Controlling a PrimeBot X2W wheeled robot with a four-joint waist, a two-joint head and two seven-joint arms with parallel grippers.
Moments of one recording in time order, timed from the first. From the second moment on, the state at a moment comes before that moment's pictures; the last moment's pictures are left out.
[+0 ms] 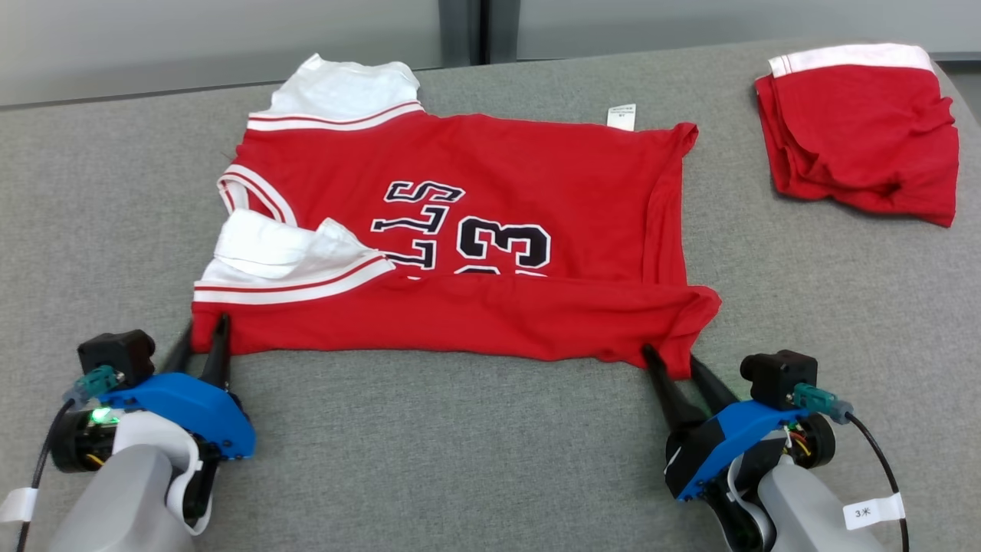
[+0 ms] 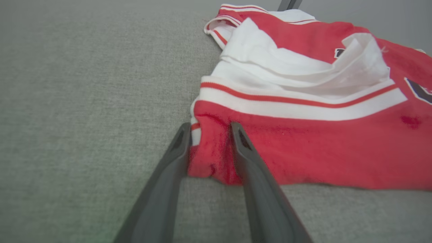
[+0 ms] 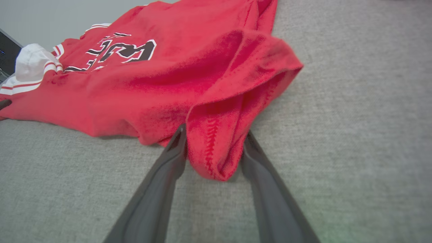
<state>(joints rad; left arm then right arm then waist) -0.50 0.34 -0.41 0.87 -0.67 -0.13 -0.20 -0.39 -0.11 0.34 0.67 0.49 0.13 -0.19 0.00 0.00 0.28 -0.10</state>
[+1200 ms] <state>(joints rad) 0.16 0.29 -0.32 0.34 -0.72 0.01 -0.26 0.12 -0.24 0.19 0.23 0.49 0.13 0.01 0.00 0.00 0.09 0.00</state>
